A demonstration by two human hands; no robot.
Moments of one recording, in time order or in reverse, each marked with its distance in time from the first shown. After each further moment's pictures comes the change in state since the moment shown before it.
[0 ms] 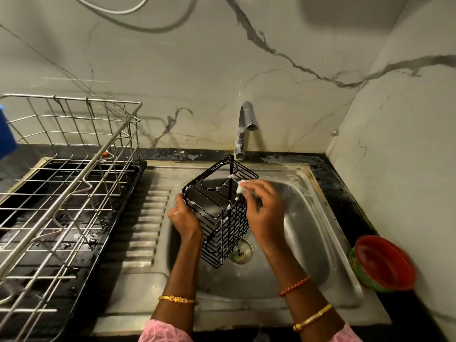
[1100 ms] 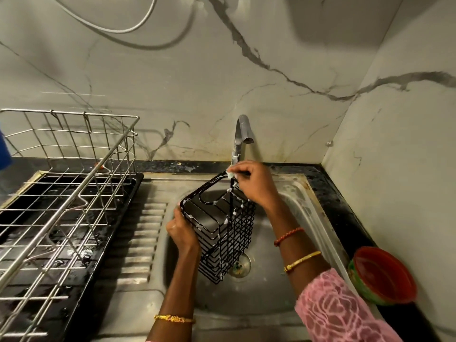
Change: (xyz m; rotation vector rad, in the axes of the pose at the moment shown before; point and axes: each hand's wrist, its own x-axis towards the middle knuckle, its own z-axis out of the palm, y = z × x) left_hand 0.010 -0.014 -0.001 0.031 -0.014 0.002; right_hand 0.093 0.004 0.010 -0.042 -0.400 0.230
